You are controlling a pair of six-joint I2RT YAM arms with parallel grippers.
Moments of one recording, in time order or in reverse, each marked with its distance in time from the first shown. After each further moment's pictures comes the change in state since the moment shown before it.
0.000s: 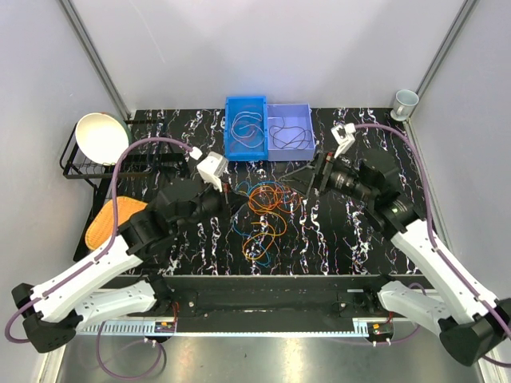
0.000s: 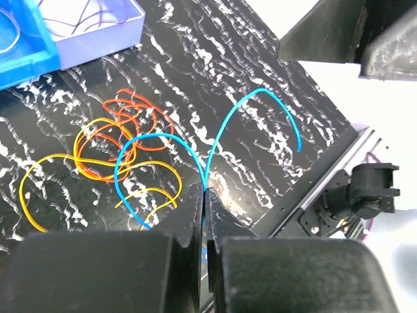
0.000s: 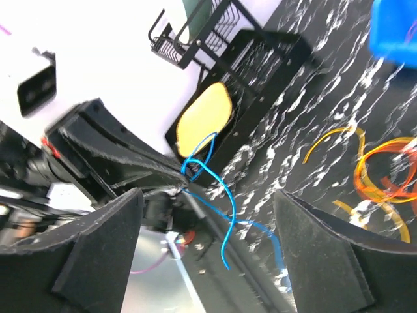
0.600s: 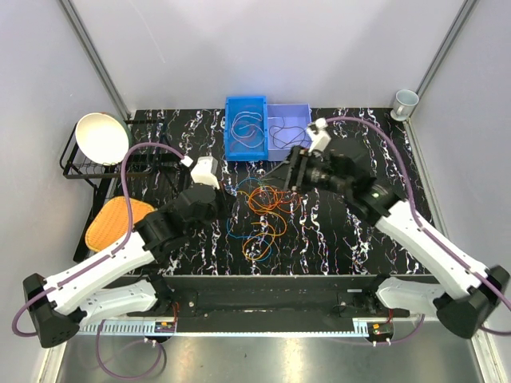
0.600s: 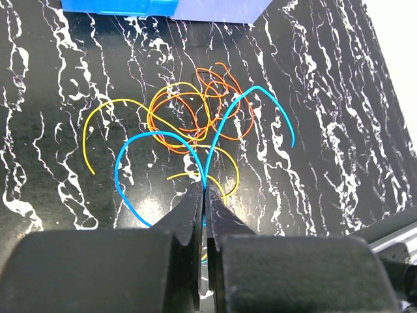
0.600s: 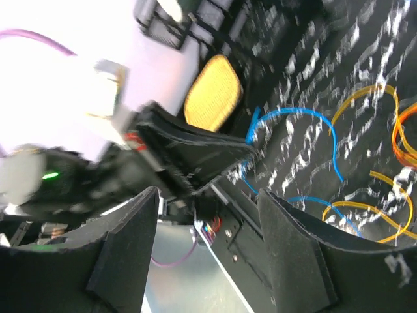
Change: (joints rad) left arm 0.002 0.050 -0.096 -0.058 -0.340 -0.247; right arm 0.147 0.146 0.183 -0.170 0.137 0.113
